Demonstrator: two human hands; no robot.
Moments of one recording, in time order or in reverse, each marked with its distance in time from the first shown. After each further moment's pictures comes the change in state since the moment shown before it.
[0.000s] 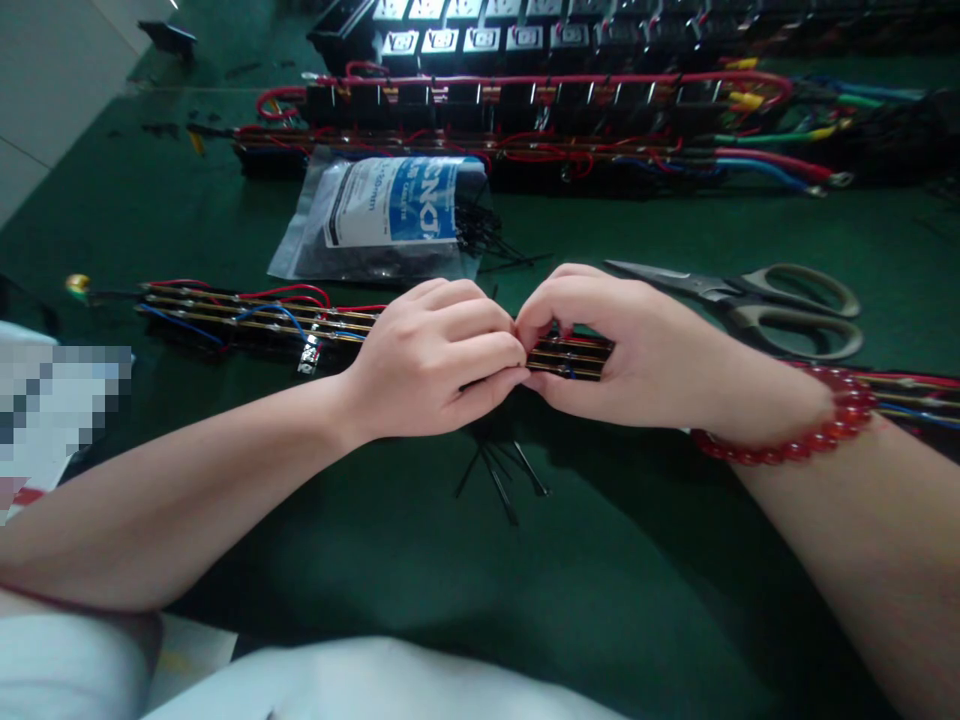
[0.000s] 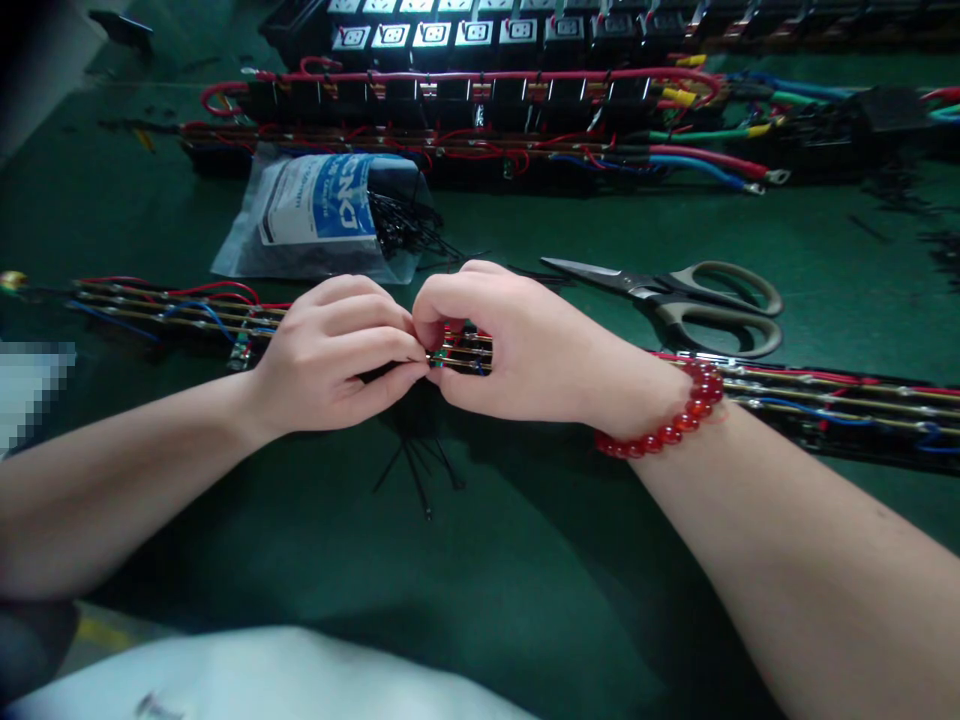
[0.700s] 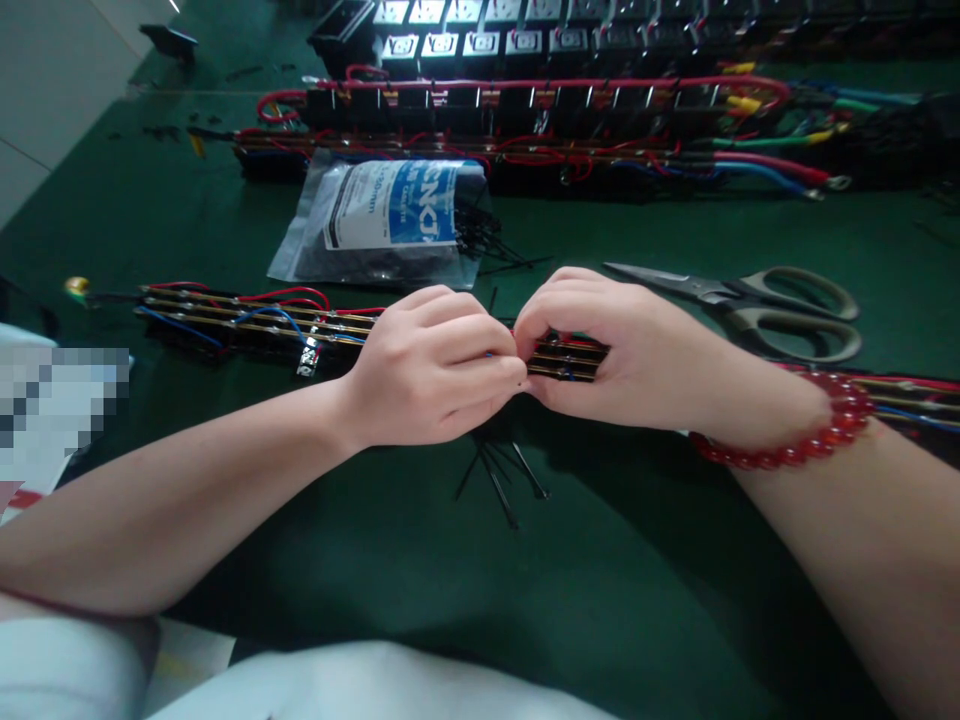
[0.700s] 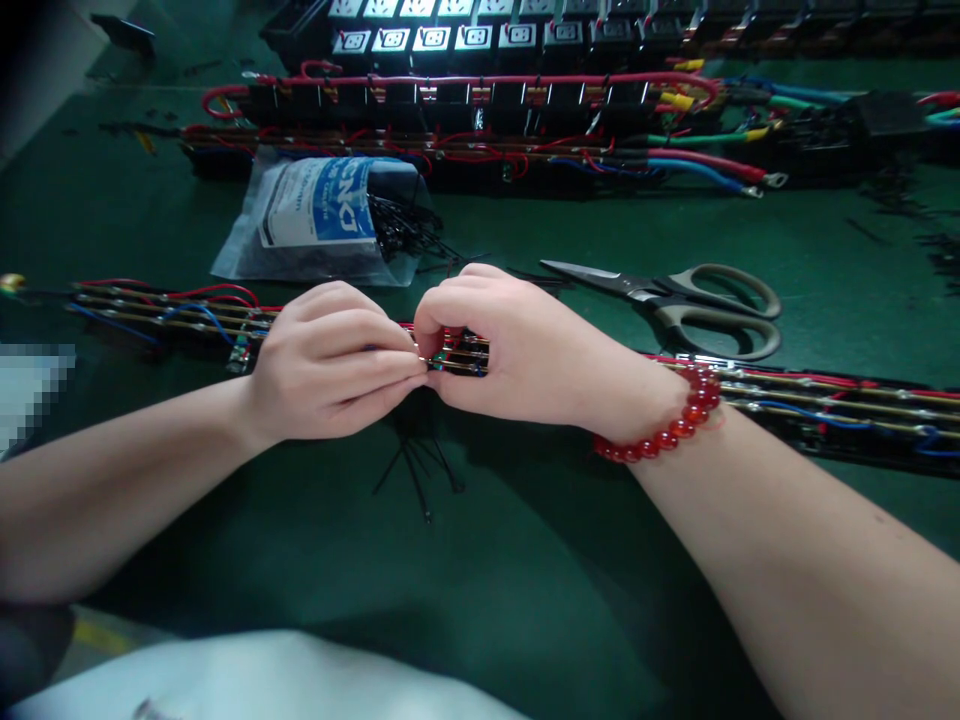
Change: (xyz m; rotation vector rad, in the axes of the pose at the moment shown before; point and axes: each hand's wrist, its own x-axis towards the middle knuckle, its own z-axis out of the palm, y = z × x) left_hand 0.001 -0.003 -0.007 0.034 0.015 0.152; right_hand 0.001 0.000 -0.001 -0.006 -0.007 -0.027
